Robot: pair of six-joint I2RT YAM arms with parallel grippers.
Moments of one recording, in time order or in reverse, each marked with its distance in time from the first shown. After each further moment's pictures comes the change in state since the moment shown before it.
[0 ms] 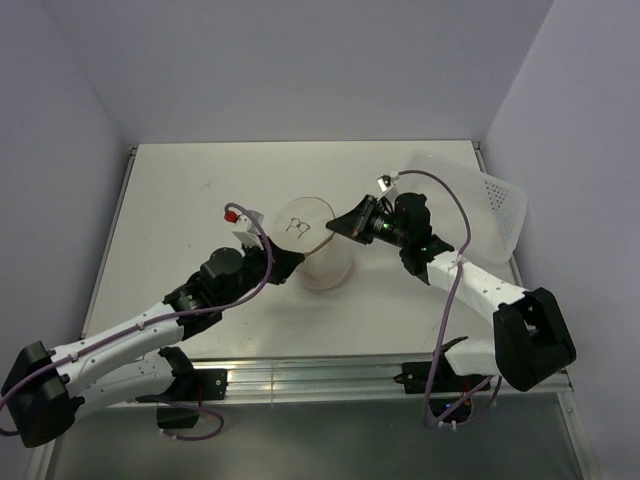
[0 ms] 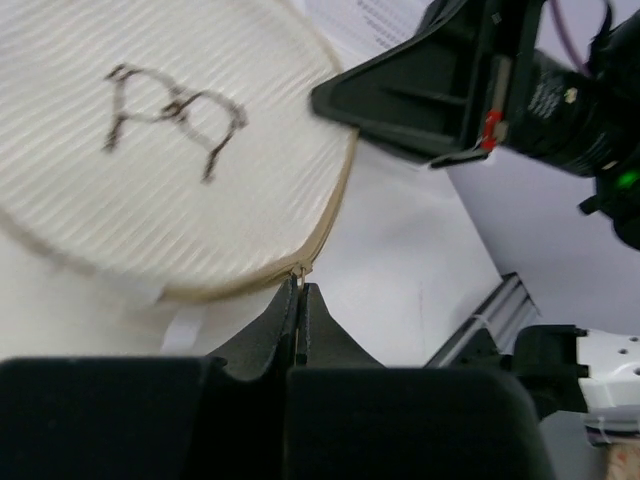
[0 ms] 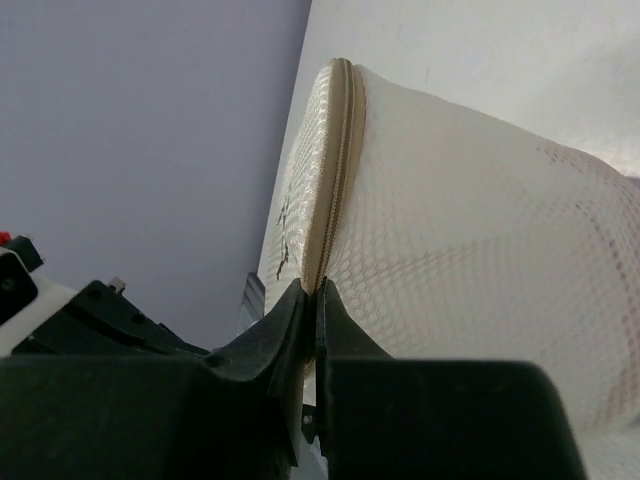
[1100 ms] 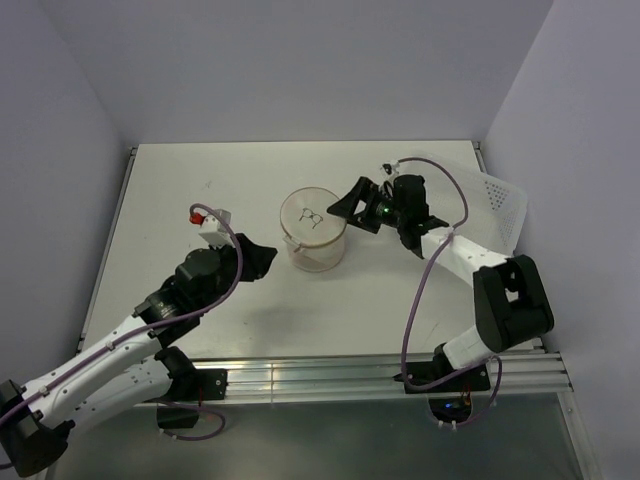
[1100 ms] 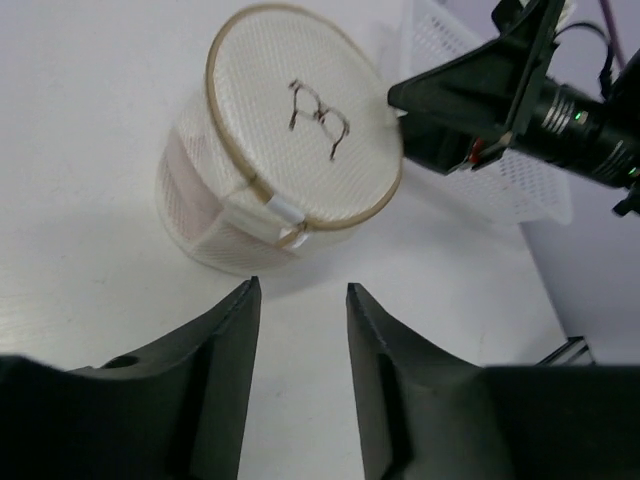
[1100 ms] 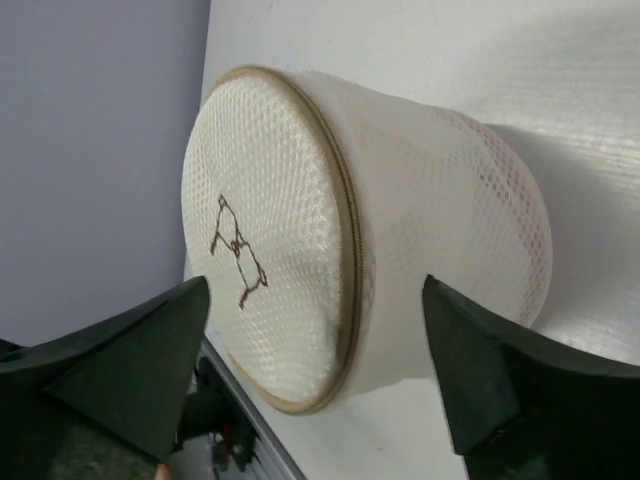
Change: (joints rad) left arm 0.089 -0.209 0.014 -0.311 -0.150 0.028; right arm -0.129 0.237 0.173 -0.095 -0.051 -0.162
